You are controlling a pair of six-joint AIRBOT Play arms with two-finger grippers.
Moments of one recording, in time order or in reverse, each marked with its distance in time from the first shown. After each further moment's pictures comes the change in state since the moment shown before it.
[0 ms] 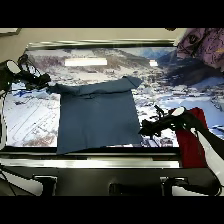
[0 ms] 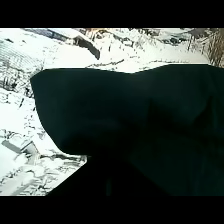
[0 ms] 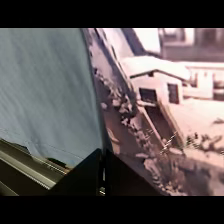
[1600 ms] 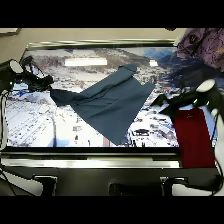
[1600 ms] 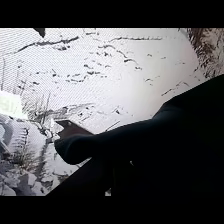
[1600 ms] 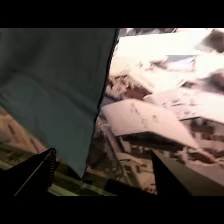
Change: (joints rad) left arm -0.026 -0.002 0.000 -0.007 -0.061 0.000; right arm -0.167 -0.027 0.379 -0.039 0.216 0.098
